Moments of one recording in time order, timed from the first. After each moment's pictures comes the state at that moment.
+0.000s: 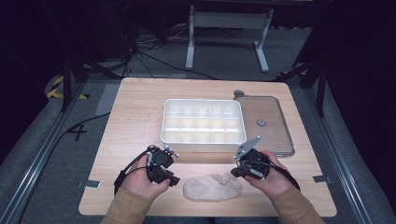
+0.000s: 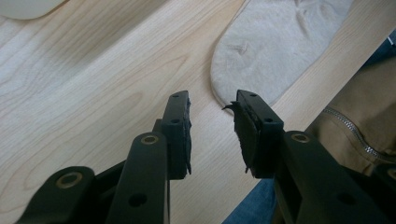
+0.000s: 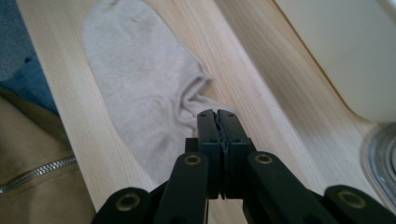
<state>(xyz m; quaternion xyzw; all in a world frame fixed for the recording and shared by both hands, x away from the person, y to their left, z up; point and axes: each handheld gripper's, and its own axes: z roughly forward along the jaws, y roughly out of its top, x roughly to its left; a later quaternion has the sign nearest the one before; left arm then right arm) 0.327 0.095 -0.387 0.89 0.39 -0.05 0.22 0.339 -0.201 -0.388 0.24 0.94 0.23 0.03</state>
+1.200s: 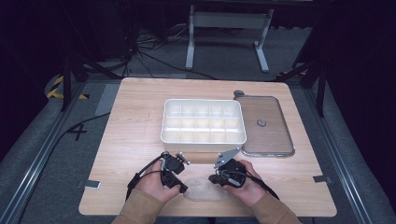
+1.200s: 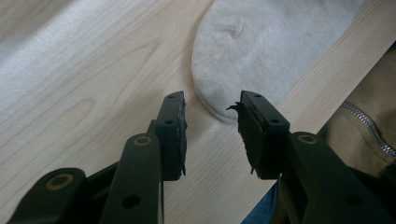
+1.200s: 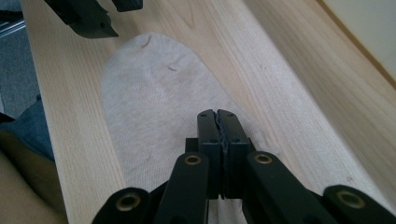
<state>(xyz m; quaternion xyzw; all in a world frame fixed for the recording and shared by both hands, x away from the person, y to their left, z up) 0.331 0.069 -0.423 0.91 0.38 -0.08 0.17 0.335 -0.153 -0.436 0.23 0.93 0.29 0.02</state>
